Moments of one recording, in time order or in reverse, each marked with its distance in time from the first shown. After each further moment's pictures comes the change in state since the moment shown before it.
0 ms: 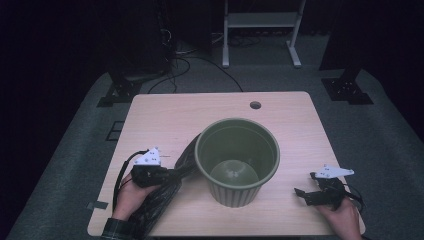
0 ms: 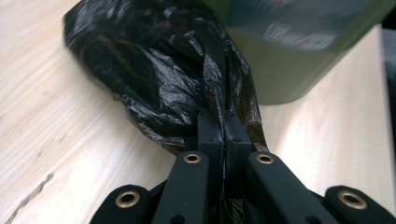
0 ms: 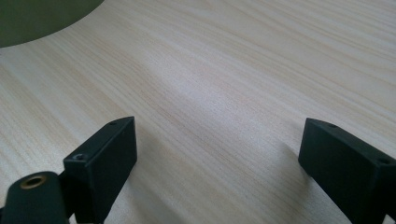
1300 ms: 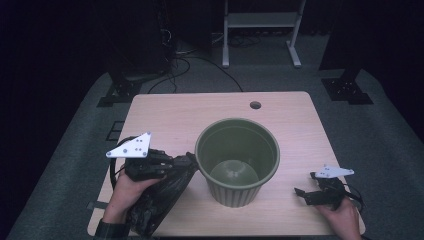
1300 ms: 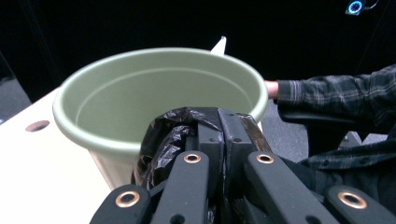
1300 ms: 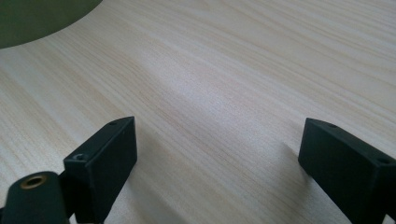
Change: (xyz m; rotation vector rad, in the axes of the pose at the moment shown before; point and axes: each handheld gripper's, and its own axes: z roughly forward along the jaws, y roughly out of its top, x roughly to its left) left arm -0.041 0.090 -0.049 -0.350 -0.233 0.193; right arm 0.000 0.000 0.000 0.000 -0.005 0.005
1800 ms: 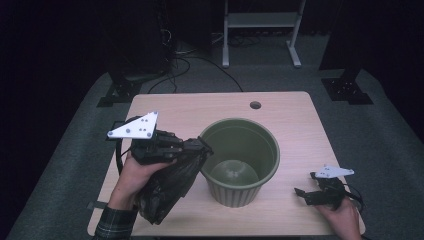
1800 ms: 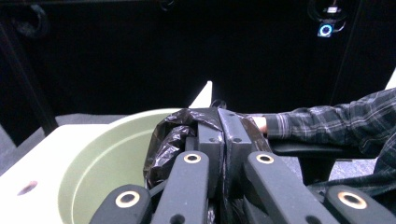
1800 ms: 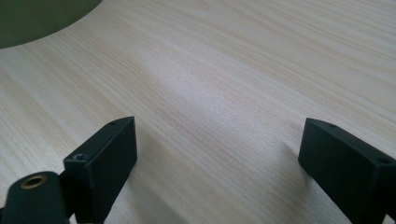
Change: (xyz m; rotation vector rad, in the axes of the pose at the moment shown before) left arm 0.008 0.059 0.016 -0.080 -0.077 0.065; right arm 0.000 0.000 0.000 0.000 0.000 0.000
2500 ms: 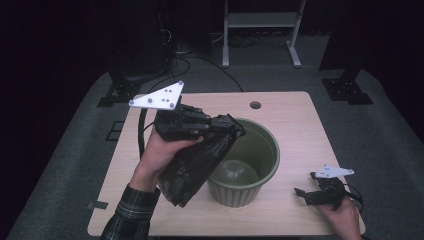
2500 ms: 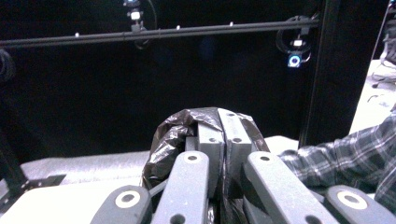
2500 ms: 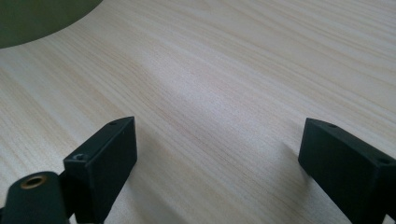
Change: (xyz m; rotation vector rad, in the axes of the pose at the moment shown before) left arm 0.023 0.058 0.047 -0.114 -0.124 0.045; right arm 0.000 0.000 0.000 0.000 0.001 -0.001
